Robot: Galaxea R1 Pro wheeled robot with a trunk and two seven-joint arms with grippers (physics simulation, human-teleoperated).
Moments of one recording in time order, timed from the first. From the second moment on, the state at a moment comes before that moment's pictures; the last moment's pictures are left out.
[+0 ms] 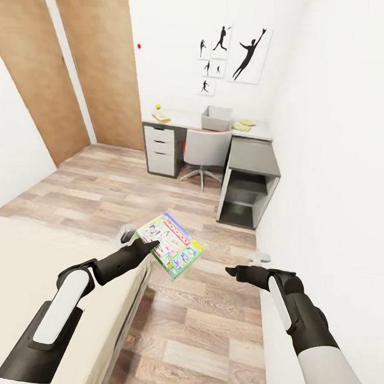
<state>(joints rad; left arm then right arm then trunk) -0.43 0.00 -0.06 -1.55 1.14 0.72 0.06 -0.65 -0.08 0.06 -1.07 -0.16 0.76 0.26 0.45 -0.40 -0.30</state>
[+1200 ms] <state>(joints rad) -0.43 0.00 -0.05 -1.55 1.15 0.72 0.06 -0.65 -0.08 0.06 -1.07 -0.16 0.76 0.26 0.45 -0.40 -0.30</state>
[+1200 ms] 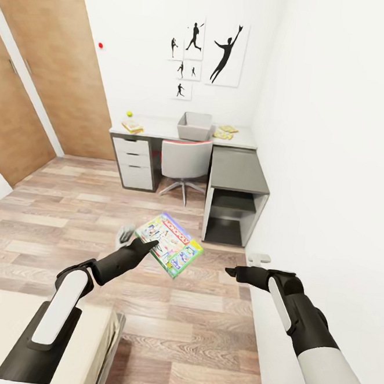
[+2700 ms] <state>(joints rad) -0.42 0.01 -0.05 -1.55 1.16 0.71 0.06 -0.64 -0.08 0.06 -1.08 -0.16 0.76 0.26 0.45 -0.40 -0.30</state>
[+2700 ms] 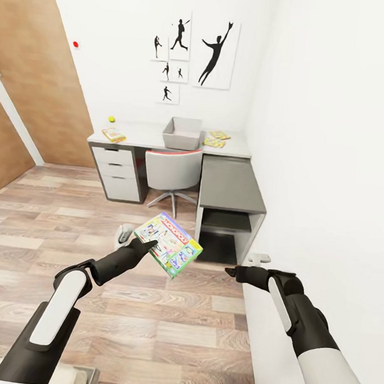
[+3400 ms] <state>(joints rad) -0.42 0.01 -0.05 -1.56 1.16 0.71 0.04 -0.64 -0.08 0.06 -1.08 -0.16 0.76 0.26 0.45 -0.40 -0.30</state>
